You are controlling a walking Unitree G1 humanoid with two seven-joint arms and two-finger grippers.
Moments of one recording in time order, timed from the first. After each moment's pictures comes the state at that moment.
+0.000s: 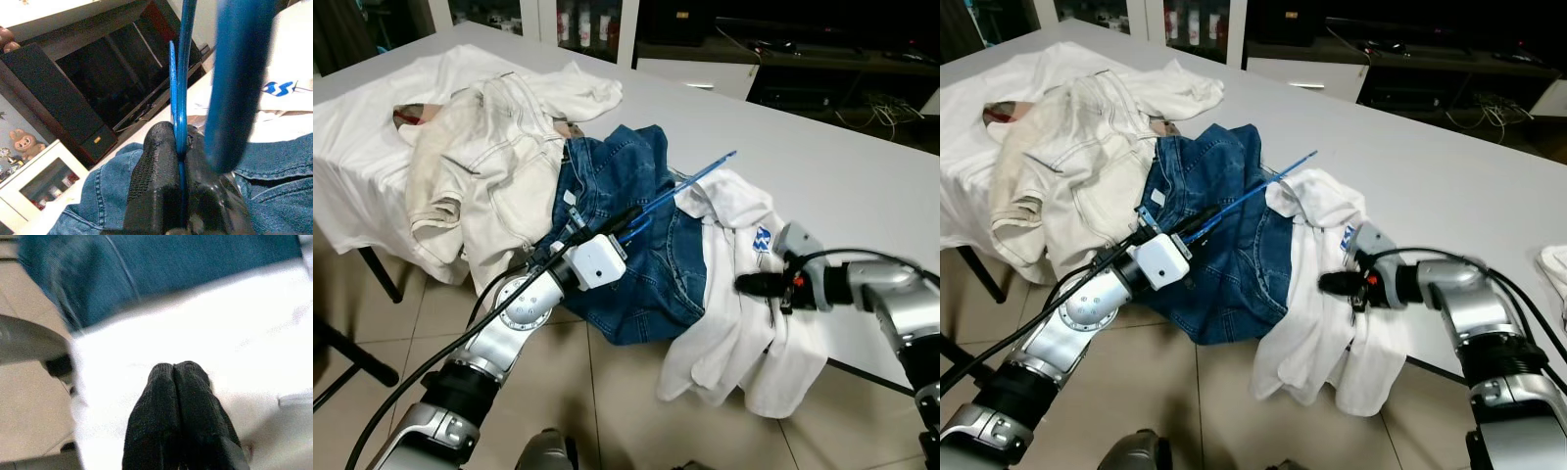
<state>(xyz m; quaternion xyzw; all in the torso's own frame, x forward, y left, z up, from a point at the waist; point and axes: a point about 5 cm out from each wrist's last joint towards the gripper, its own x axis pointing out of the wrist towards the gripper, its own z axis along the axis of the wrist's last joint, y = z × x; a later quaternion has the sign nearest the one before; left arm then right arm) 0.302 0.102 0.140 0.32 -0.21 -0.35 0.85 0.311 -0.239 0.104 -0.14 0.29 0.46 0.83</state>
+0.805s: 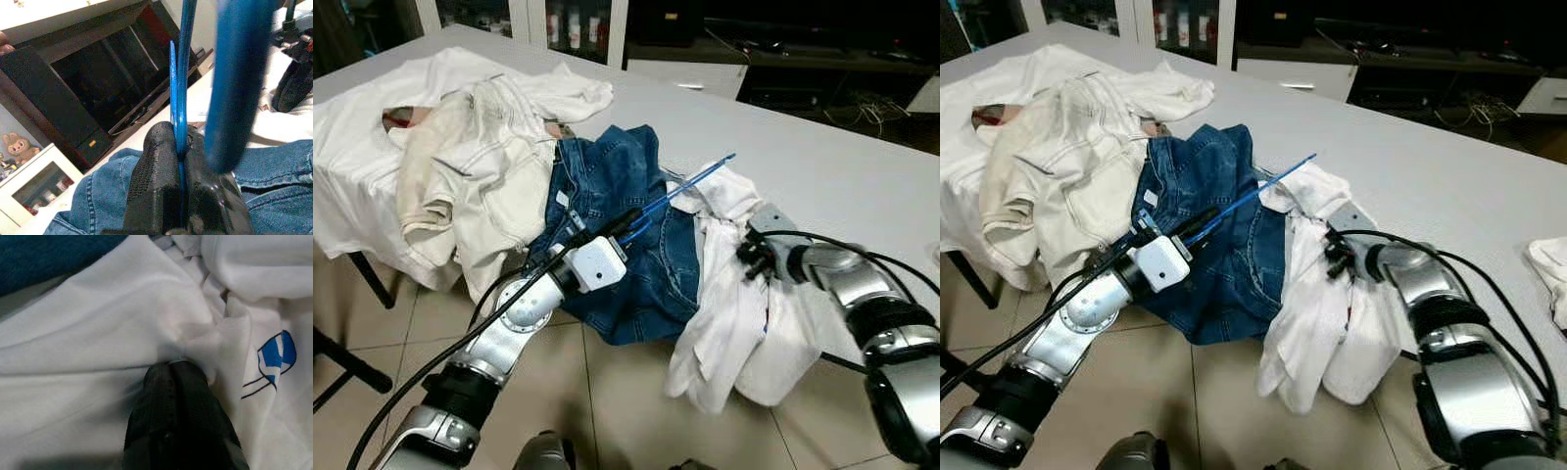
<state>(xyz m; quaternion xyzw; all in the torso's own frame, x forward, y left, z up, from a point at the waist) 0.301 0.102 0.138 0.32 -0.21 -0.35 0.86 0.356 -0.217 0.095 -0.23 0.28 0.26 0.90</state>
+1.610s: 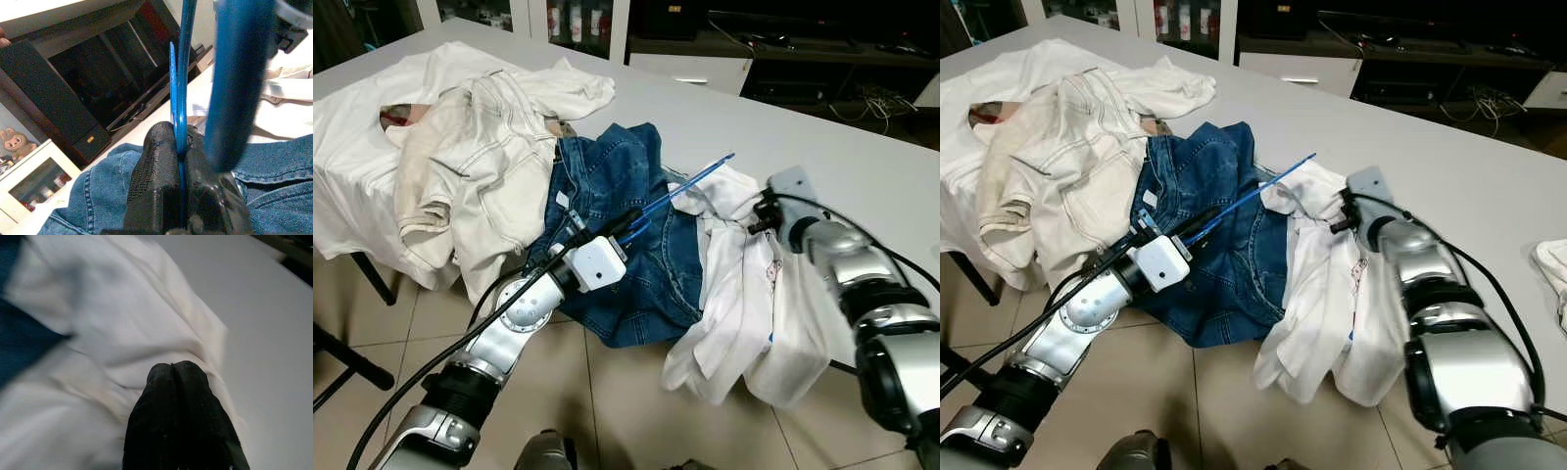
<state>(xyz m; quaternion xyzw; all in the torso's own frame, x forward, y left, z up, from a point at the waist) 0.301 0.102 0.138 0.32 -0.21 -0.35 0.86 0.378 -0.223 0.129 -0.14 0.17 0.15 0.96</state>
